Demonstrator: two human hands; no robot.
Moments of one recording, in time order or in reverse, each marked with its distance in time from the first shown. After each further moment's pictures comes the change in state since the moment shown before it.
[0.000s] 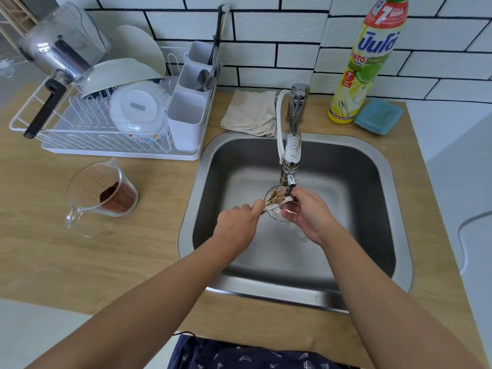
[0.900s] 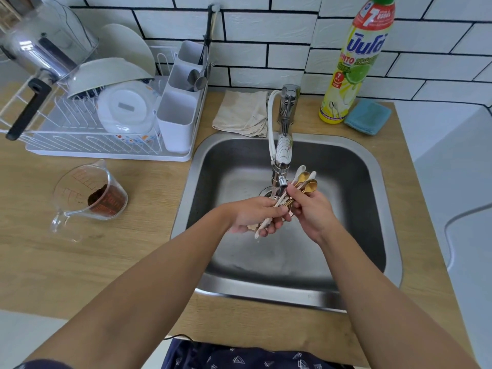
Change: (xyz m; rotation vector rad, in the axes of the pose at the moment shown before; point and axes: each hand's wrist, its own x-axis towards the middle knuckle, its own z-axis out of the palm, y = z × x) left_hand 0.053 0.007 -0.029 -1.556 -0.928 -0.076; right_hand -0.007 -0.005 -0.017 0.017 -0.044 -0.216
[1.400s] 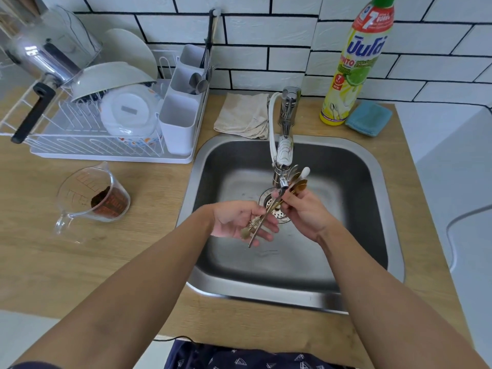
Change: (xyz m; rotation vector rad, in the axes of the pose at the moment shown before) left_hand -0.028 -0.012 -0.028 -0.182 -0.134 -0.084; right_hand 0.006 0.001 0.006 0.085 -0.236 0.053
